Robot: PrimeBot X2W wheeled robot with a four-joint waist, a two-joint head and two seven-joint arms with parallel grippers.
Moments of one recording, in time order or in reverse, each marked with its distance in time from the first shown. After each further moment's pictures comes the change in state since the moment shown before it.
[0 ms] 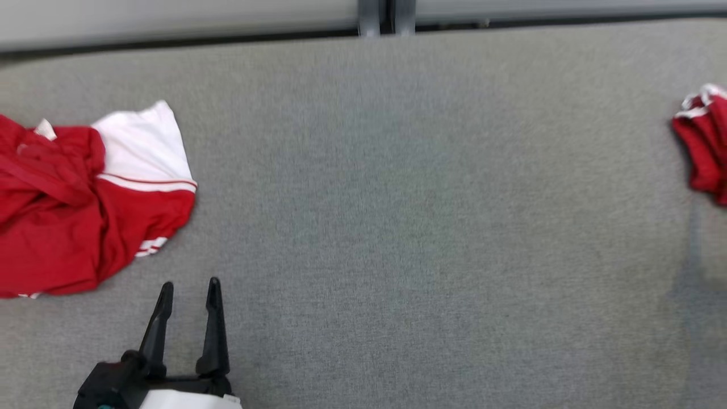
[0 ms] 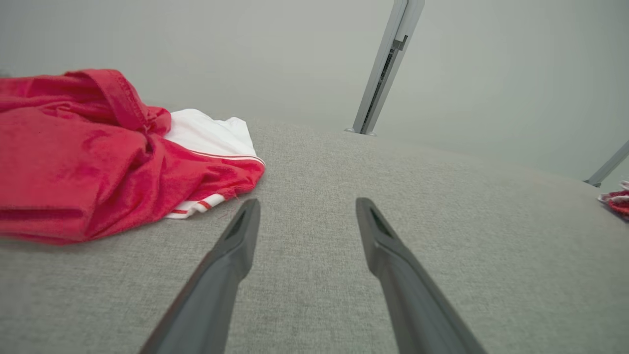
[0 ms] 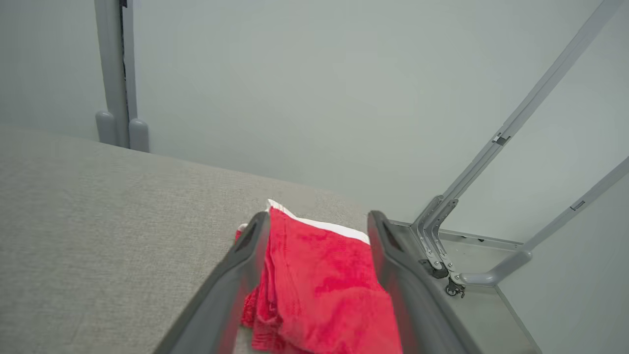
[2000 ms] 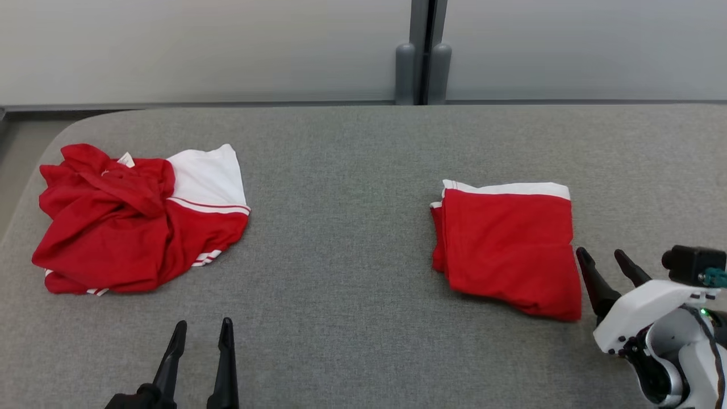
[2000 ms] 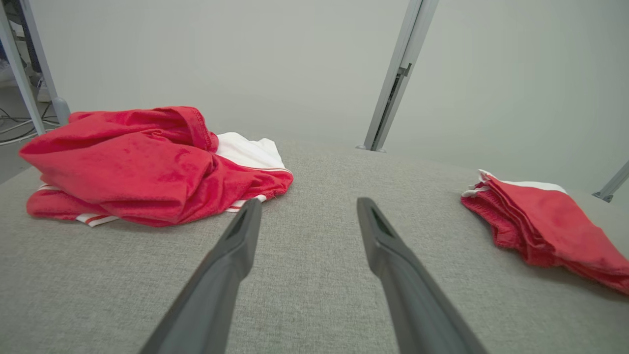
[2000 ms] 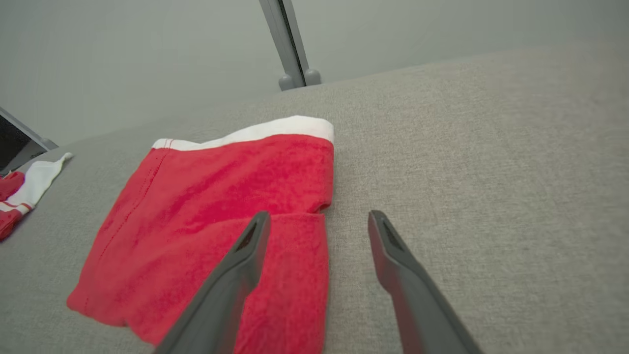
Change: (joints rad) left arm 0.116 0.001 -0.004 0.008 0.025 -0.014 0.001; right arm 0.225 0.266 0.311 -0.100 0.445 0.000 0.211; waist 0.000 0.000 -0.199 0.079
